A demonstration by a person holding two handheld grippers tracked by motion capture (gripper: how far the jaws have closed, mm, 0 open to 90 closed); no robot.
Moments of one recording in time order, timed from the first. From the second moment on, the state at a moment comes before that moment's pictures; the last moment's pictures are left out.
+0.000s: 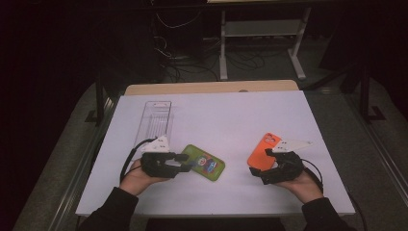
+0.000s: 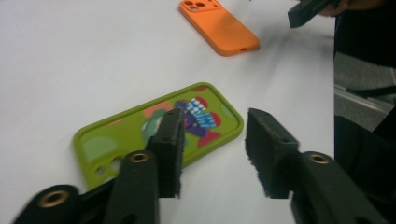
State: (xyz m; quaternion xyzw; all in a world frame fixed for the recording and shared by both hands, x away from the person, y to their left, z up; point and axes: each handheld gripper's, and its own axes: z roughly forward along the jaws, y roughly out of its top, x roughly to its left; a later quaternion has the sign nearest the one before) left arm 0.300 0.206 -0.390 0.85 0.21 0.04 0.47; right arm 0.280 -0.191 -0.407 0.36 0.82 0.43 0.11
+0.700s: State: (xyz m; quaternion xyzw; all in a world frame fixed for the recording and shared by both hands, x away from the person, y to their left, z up) left arm 0.291 0.267 -0.392 0.83 0.27 0.11 0.48; right arm 0.281 -0.191 -0.410 0.36 0.82 0.42 0.11
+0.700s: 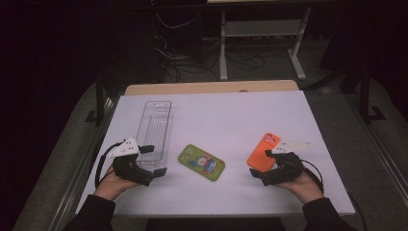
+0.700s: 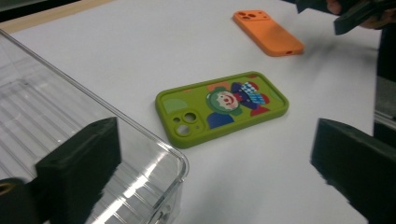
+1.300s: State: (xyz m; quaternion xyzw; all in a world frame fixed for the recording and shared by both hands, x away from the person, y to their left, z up) left arm 0.297 0.265 -0.394 0.82 0.27 0.09 0.49; right arm 0.297 -0.155 -0.396 0.33 0.85 0.40 0.10
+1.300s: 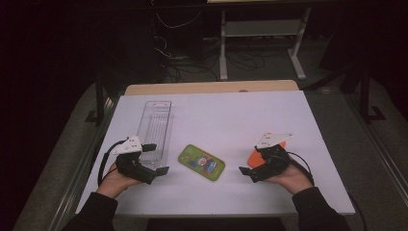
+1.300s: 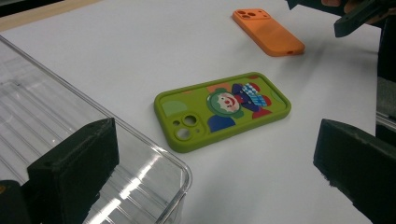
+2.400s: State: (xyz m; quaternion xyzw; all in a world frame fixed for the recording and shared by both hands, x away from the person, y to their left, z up) left arm 0.296 0.264 -0.394 0.82 0.28 0.09 0.50; right arm 0.347 -0.057 -0.383 0.29 0.89 0.35 0.06
